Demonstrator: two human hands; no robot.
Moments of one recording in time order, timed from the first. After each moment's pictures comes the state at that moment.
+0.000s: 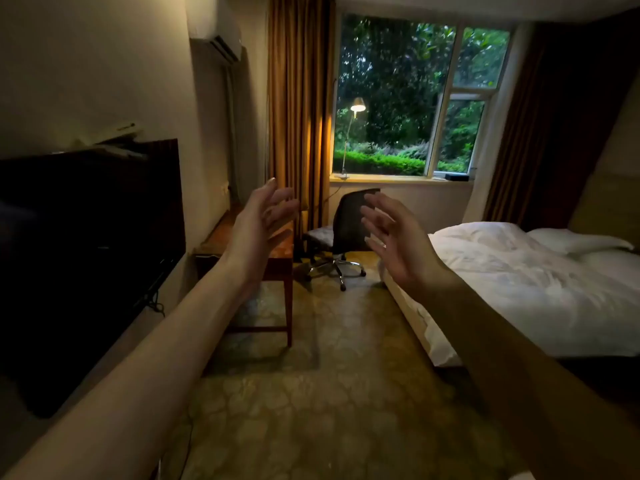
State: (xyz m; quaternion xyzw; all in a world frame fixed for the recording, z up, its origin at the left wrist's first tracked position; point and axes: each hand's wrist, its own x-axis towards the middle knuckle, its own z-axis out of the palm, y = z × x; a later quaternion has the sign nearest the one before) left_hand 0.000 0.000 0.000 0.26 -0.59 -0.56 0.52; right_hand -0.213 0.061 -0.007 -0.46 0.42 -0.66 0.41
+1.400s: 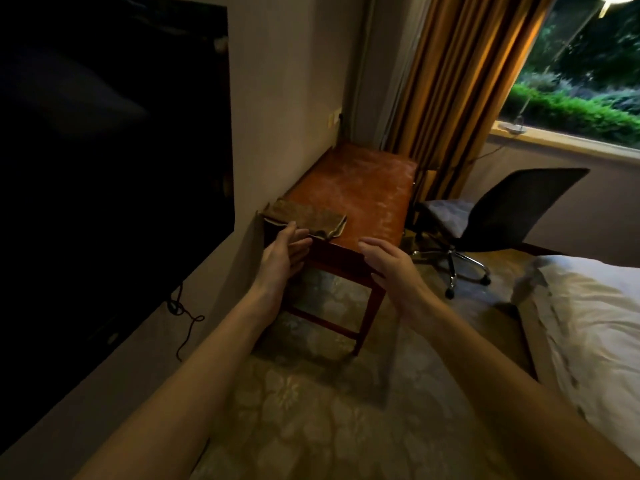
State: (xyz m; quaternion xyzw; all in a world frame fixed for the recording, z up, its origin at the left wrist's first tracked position) left_hand -0.030 -0.627 -0.200 0.51 -0.40 -0.51 0.56; right_hand -0.222 -0.620 -0.168 -0.53 0.53 -0.42 0.52
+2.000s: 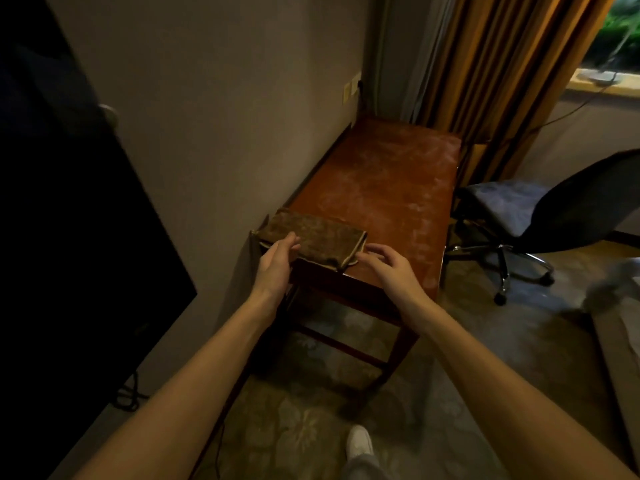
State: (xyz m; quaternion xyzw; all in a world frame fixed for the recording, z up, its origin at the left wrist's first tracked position) left_hand -0.028 -0.940 -0.275 0.61 -0.37 -0.49 0.51; right_hand -0.239 -0.958 -0.271 -0.53 0.57 -0.35 0.52
